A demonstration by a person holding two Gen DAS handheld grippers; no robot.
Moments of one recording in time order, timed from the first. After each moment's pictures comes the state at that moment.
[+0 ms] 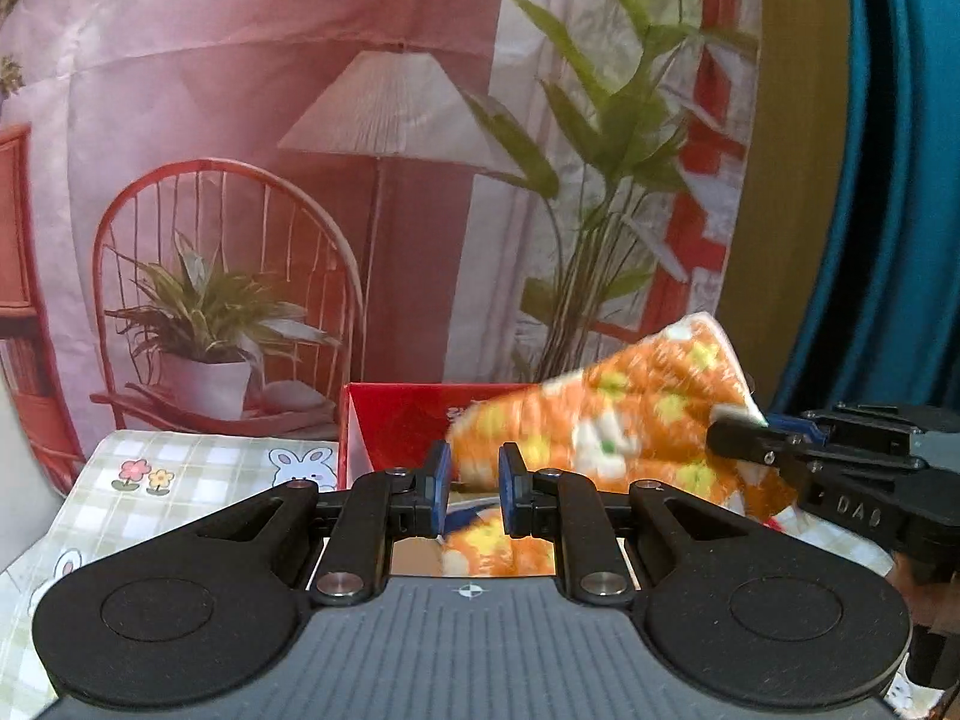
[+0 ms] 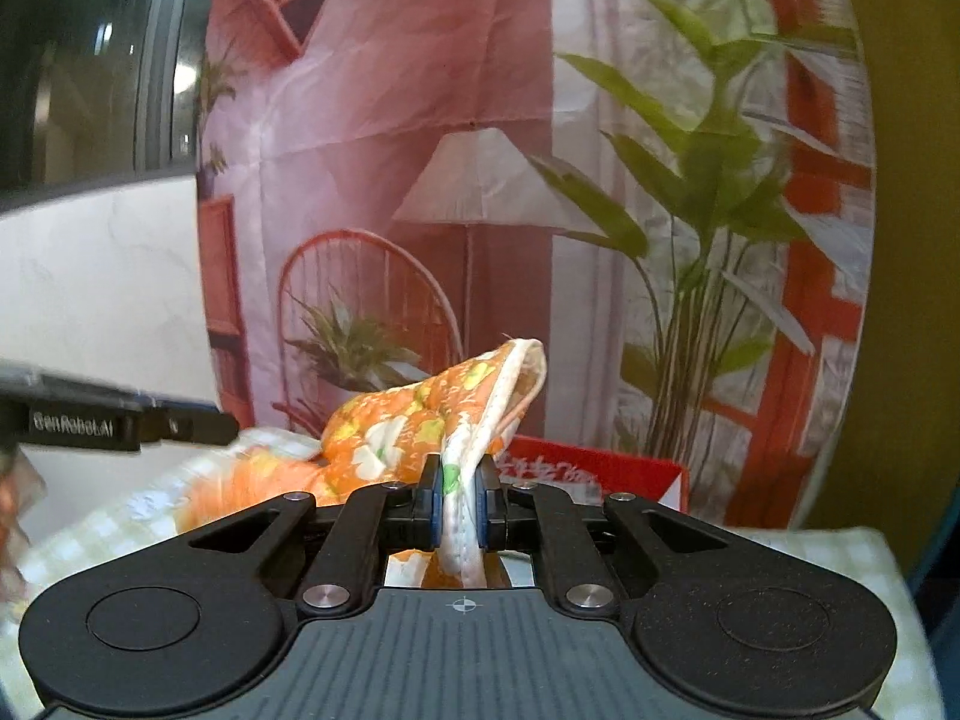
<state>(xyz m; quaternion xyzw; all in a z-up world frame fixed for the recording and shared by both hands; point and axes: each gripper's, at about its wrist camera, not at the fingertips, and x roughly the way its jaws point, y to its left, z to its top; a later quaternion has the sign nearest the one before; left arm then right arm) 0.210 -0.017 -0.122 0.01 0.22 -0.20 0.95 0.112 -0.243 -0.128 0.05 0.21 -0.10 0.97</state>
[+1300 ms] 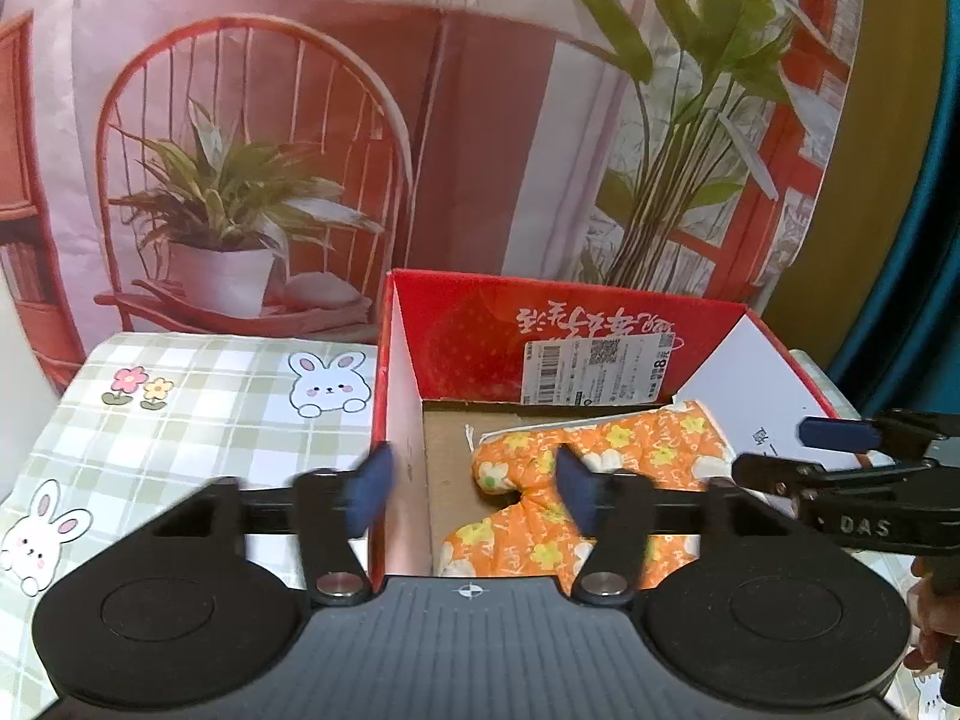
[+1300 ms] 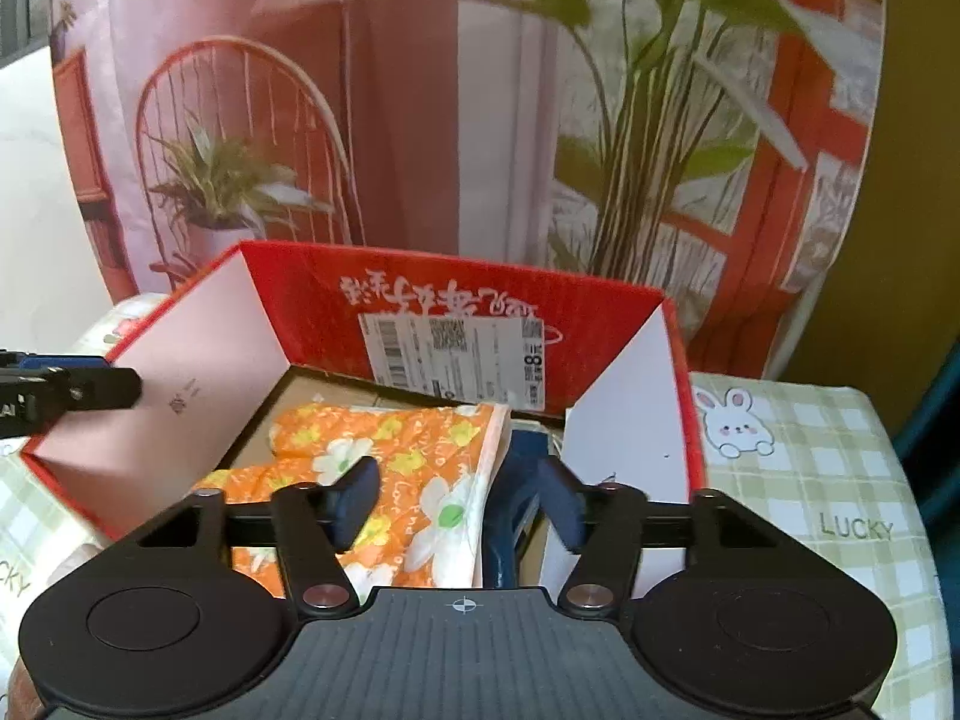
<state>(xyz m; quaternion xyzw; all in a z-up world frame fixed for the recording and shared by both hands) 0.272 -0.012 -0.171 0.00 0.32 -0.16 0.94 0.197 -0.283 -0.206 0.10 0.38 -0.17 0.91</state>
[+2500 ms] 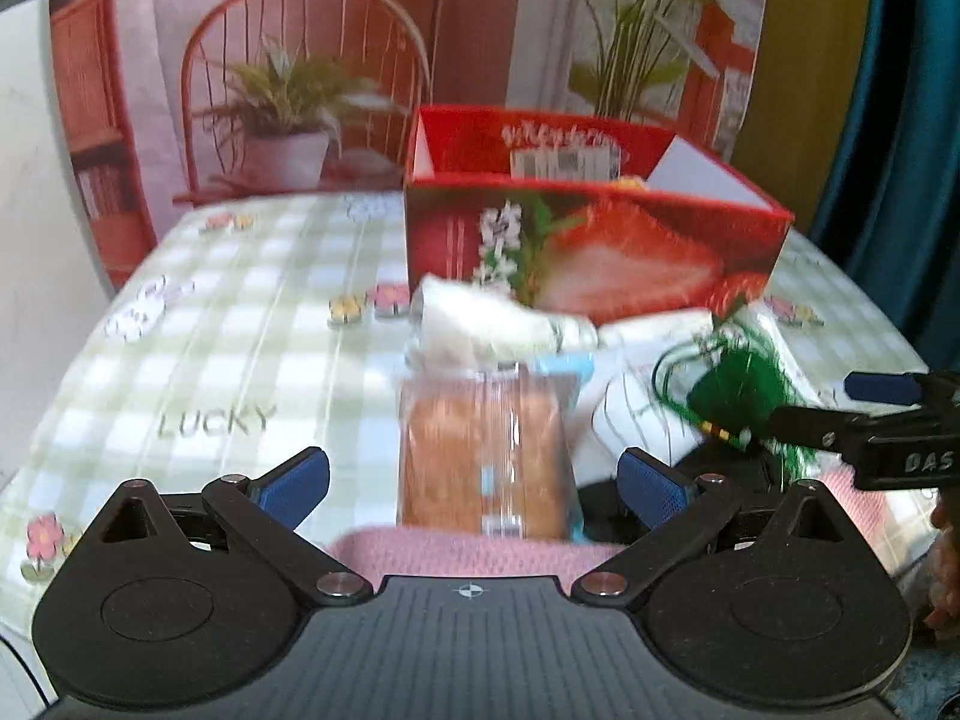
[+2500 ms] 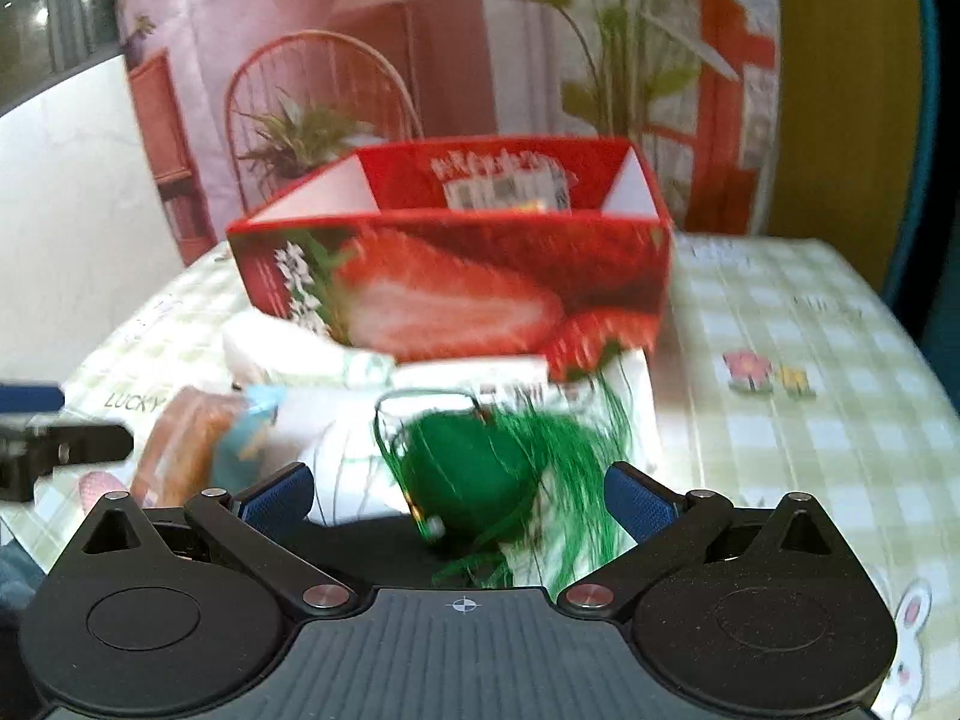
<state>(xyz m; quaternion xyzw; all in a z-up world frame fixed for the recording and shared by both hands) 0.067 0.021 -0.217 0.04 0.36 -0.13 0.92 0.005 -0.168 -0.222 0.16 0.36 -0.15 0.91</state>
